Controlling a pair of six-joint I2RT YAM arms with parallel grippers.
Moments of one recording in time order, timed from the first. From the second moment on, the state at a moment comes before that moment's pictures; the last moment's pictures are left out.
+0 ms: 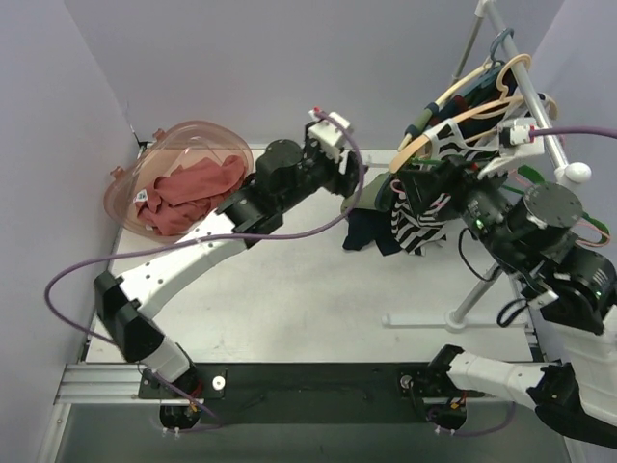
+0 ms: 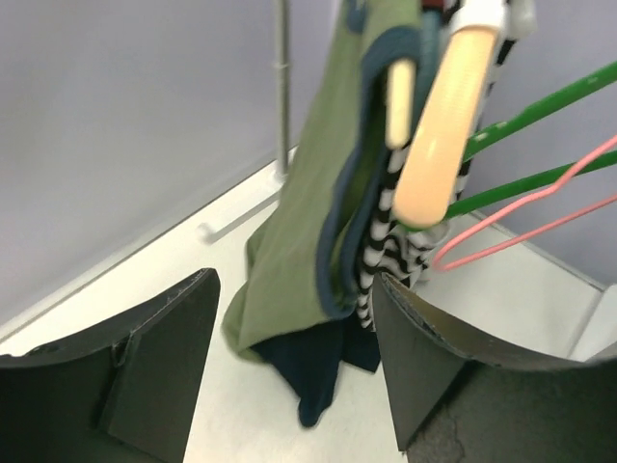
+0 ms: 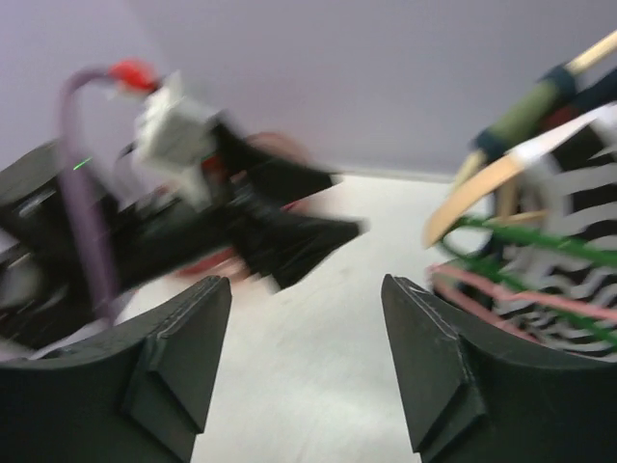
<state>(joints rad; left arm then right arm) -0.88 1.64 1.70 -0.06 -0.03 -0.02 0.79 0.97 1.72 -0.78 0.29 0.33</state>
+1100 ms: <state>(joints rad) -0.82 0.74 0.80 -0.18 -0.18 -0.06 0.50 1.57 1.90 0.26 1.28 -0.85</state>
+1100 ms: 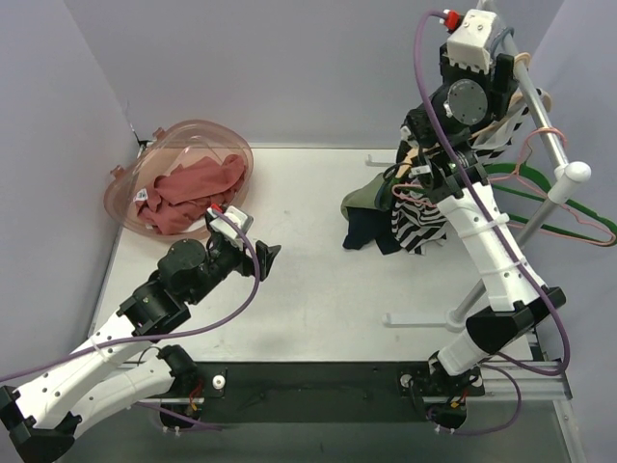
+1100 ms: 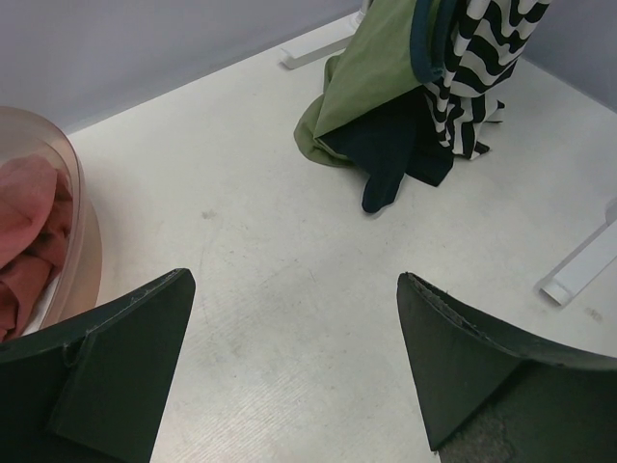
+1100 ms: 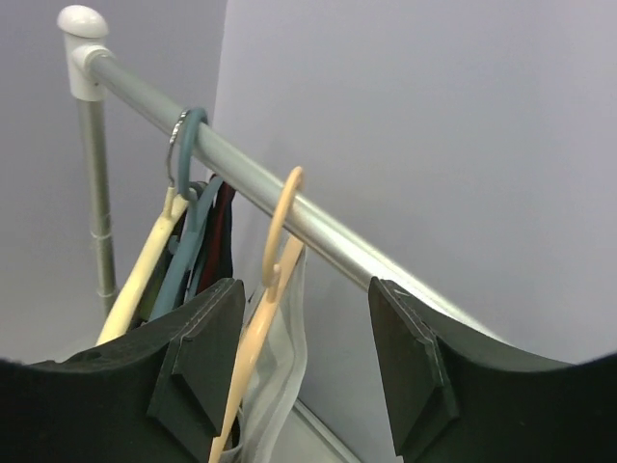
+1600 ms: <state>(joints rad) -0.82 0.75 0.80 -0.18 -0.19 -0.04 0.40 1.54 1.91 0.01 1.19 -0.57</state>
